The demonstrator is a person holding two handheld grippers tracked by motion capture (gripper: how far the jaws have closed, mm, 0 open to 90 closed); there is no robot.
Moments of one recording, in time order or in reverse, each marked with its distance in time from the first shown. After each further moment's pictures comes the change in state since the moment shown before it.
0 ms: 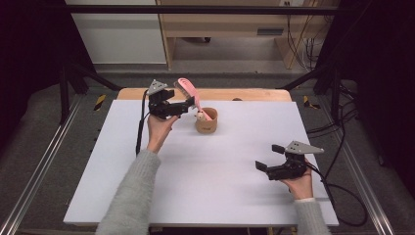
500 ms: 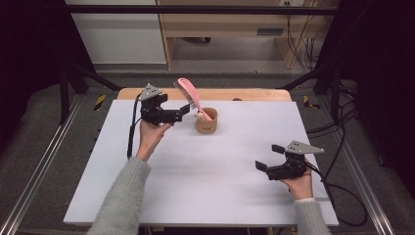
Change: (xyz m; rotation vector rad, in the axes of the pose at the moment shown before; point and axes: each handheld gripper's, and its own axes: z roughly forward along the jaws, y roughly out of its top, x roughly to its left) left arm -0.009 -0.001 -0.035 0.029 -0.031 0.062; right arm 0.000 0.000 0.000 -0.003 0.001 0.003
